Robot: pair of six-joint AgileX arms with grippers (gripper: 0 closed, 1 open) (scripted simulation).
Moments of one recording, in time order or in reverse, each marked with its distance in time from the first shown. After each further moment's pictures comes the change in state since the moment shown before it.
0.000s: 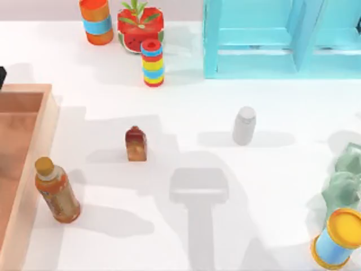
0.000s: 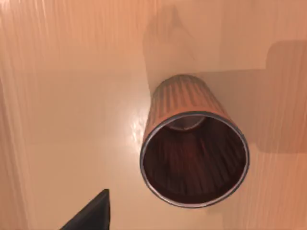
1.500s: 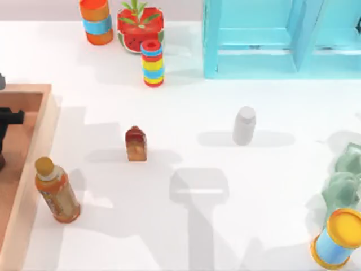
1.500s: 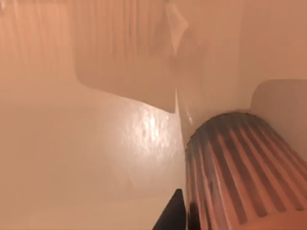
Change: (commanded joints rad) left arm -0.020 0.006 -0.292 0.303 0.000 -0.020; right arm 0.000 0.000 0.000 0.000 0.000 0.000
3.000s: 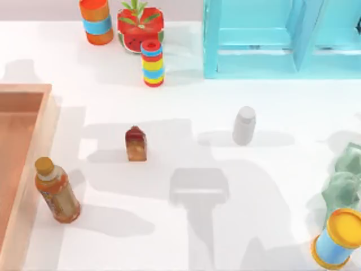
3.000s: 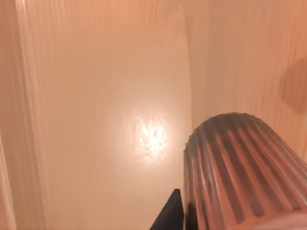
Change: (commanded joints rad) left arm 0.011 -0.054 0.412 -0.445 -0.001 0.005; right arm 0.000 0.000 0.000 0.000 0.000 0.000
